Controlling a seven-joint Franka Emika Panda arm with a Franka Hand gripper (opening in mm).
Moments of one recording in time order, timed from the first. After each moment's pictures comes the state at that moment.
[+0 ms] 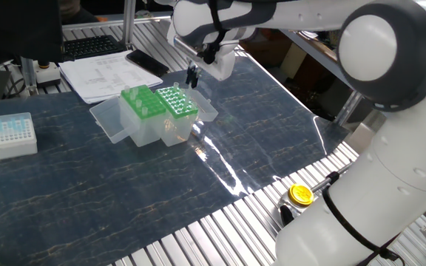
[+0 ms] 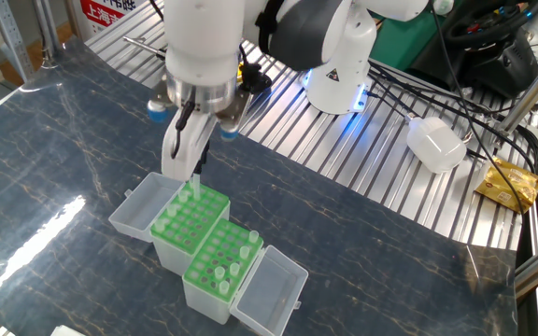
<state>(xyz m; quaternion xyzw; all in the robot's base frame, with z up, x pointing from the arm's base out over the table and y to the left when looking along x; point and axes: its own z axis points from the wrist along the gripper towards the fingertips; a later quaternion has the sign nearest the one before) 0.548 -0.049 0.279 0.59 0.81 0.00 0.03</state>
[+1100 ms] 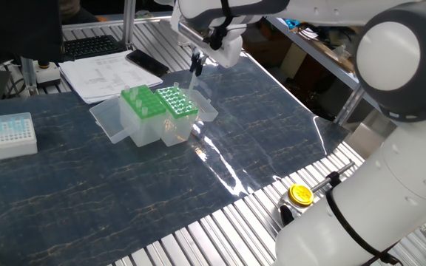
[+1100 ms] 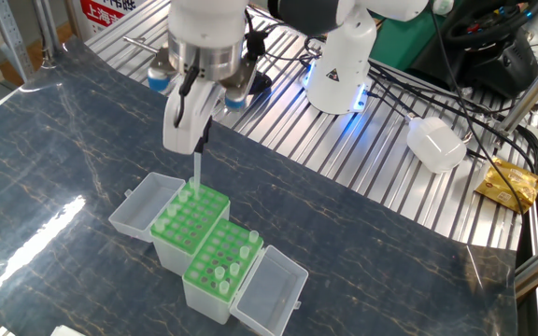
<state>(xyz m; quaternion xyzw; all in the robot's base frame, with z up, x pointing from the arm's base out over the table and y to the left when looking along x) 0.543 -0.050 0.331 0.59 0.81 0.00 0.04</state>
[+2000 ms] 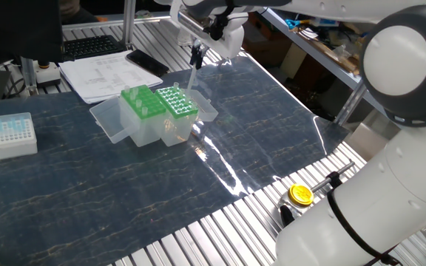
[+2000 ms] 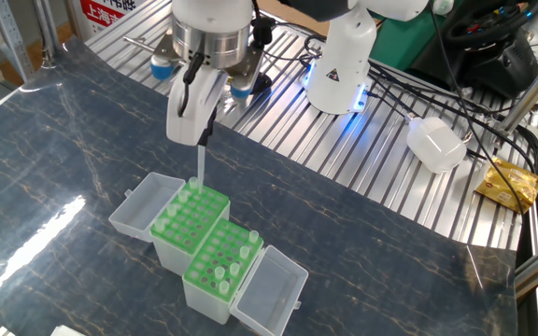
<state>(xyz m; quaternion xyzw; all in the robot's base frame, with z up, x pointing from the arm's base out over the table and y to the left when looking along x) 0.541 -0.043 0.347 0.59 0.81 0.00 0.03</state>
